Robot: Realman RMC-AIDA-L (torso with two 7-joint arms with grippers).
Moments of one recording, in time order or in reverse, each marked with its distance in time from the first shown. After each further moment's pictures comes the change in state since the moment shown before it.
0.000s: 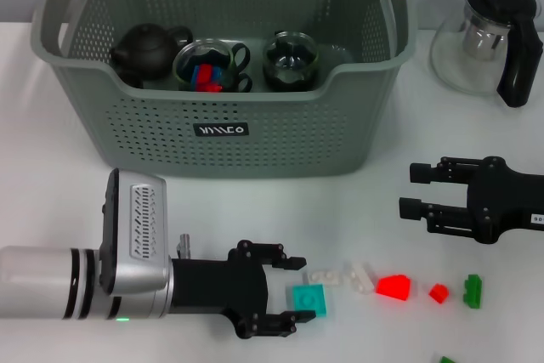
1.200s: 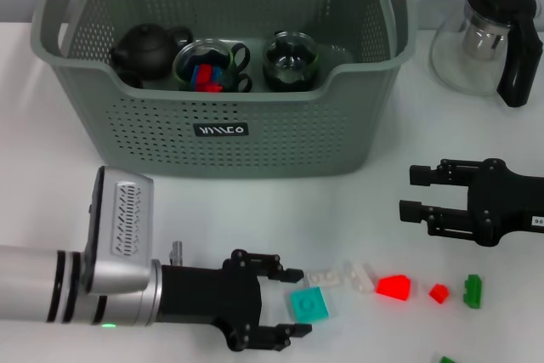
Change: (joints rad) left arm 0.029 0.001 -0.030 0.076 0.072 0.109 -0.099; right arm -0.002 -0.001 -0.003 0.000 0.000 -0.008 0.000
